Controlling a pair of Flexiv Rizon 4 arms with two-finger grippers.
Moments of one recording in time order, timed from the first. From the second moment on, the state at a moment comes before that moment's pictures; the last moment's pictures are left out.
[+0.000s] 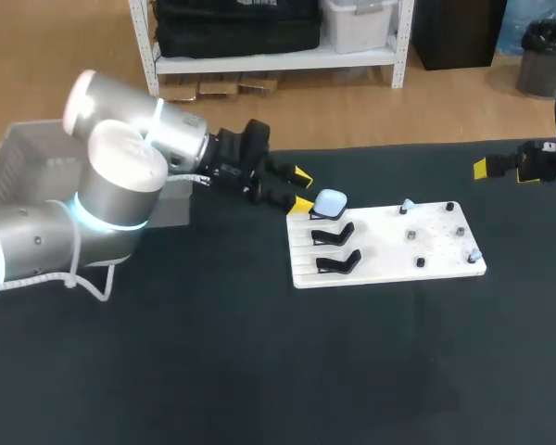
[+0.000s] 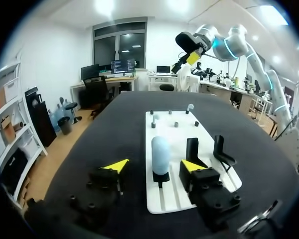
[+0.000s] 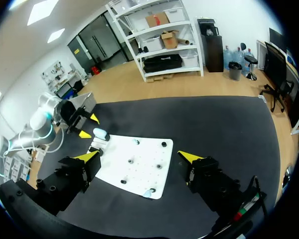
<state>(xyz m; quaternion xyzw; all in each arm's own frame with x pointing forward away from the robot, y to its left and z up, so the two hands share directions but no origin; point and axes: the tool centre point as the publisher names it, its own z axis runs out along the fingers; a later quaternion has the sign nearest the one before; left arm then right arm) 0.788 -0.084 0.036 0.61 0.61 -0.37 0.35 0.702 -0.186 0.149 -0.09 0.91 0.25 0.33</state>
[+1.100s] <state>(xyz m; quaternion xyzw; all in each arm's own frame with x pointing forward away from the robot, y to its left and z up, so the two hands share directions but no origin) 0.783 -0.103 0.018 0.61 0.60 -0.38 0.36 0.702 -0.186 0.149 -0.09 0.91 0.25 0.33</state>
